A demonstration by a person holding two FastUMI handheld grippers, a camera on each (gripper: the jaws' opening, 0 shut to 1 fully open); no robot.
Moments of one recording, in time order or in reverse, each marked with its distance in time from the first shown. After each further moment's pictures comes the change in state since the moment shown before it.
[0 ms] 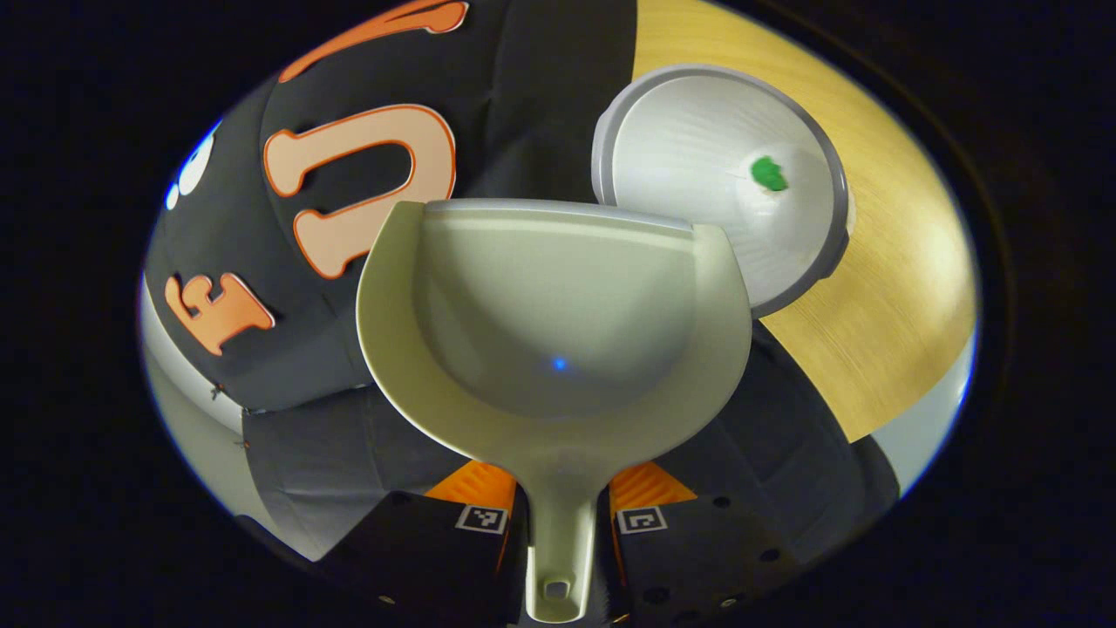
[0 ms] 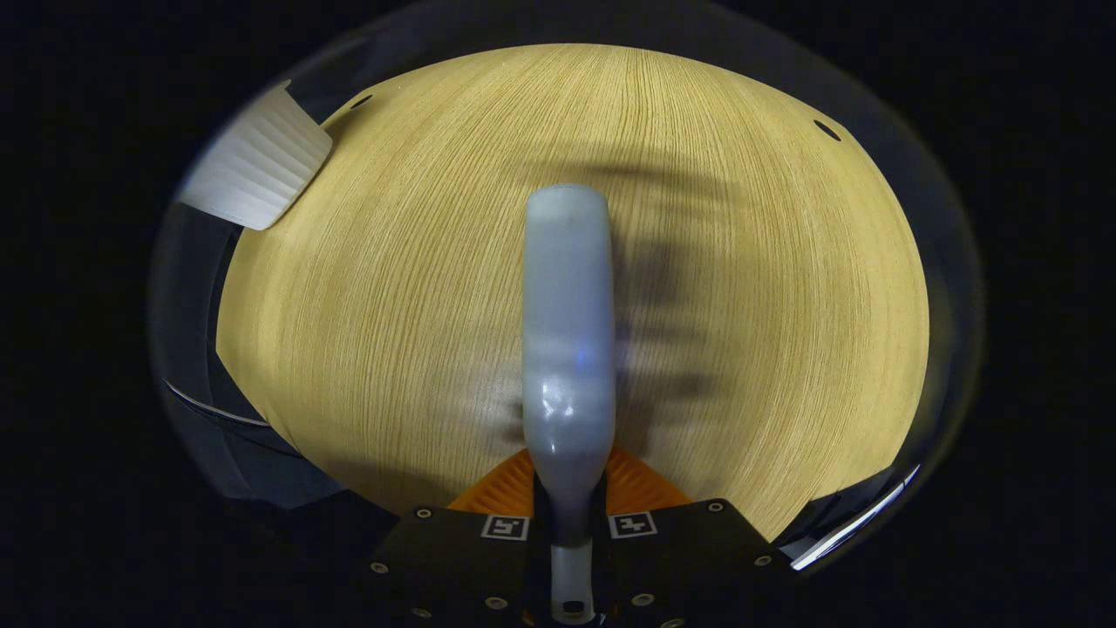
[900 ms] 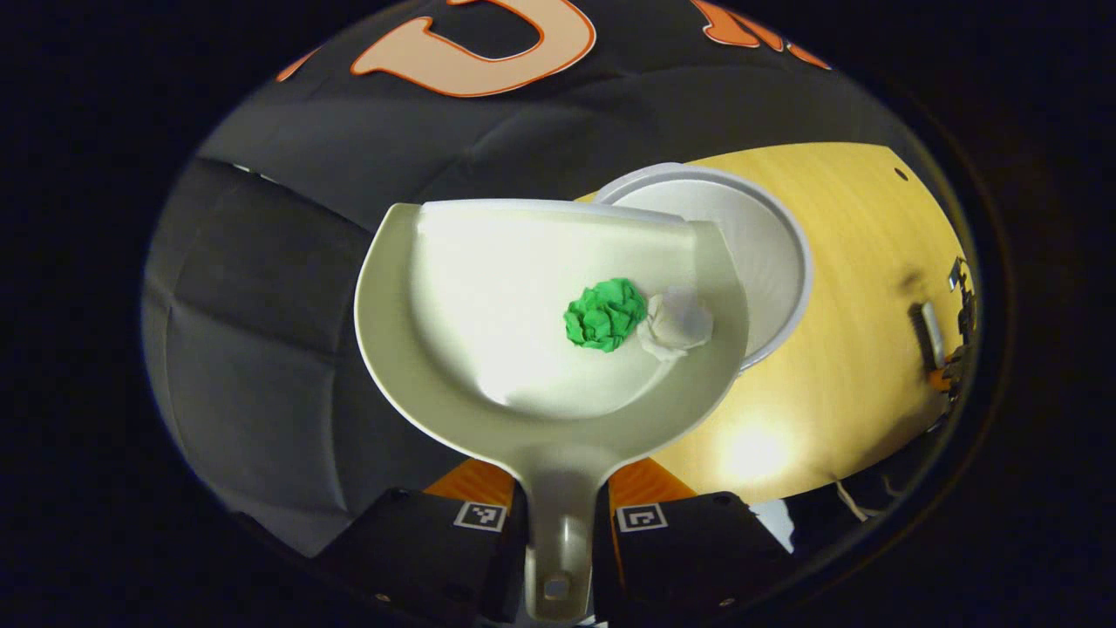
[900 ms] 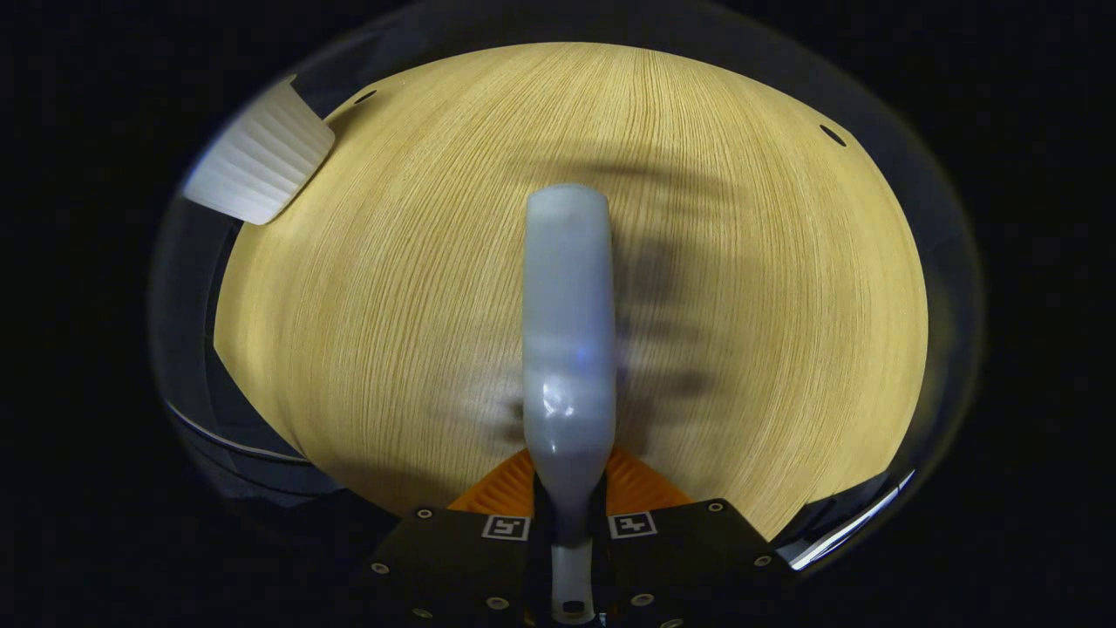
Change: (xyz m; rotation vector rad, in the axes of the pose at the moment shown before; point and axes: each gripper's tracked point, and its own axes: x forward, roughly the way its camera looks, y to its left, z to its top) left arm -0.056 -0.071 0.035 -0.612 0.067 -0.540; right arm 0.001 0.000 0.001 -0.023 0.002 -0.005
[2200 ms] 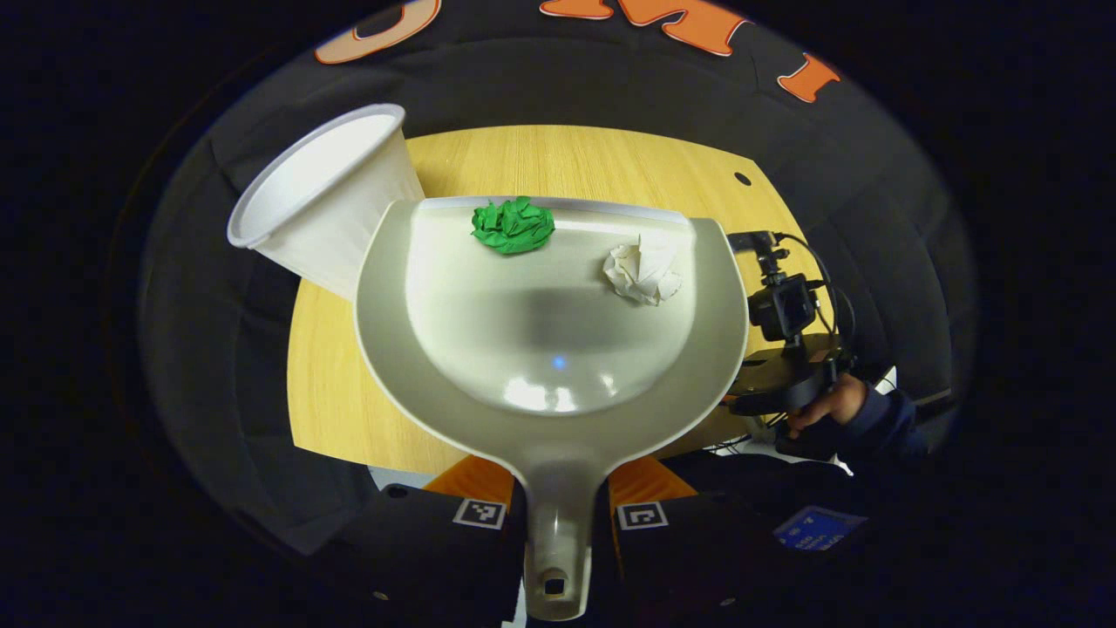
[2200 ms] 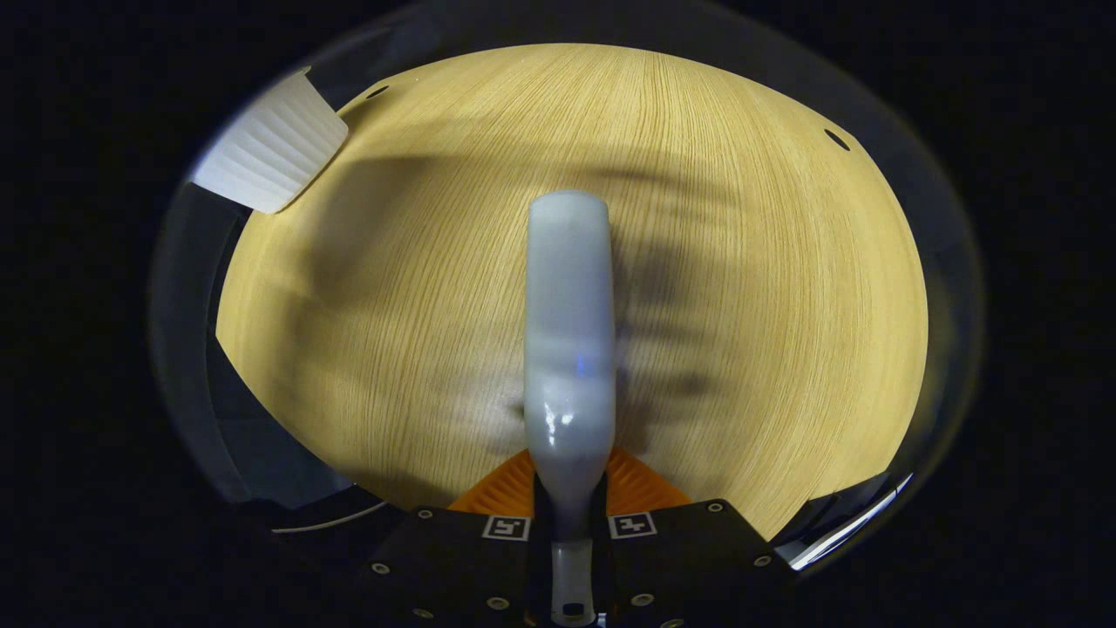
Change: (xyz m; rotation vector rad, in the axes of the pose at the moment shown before) left arm -0.122 -0.357 -0.037 -0.223 0.009 -0.659; right arm -0.004 0.010 -0.012 -0.037 -0.009 0.006
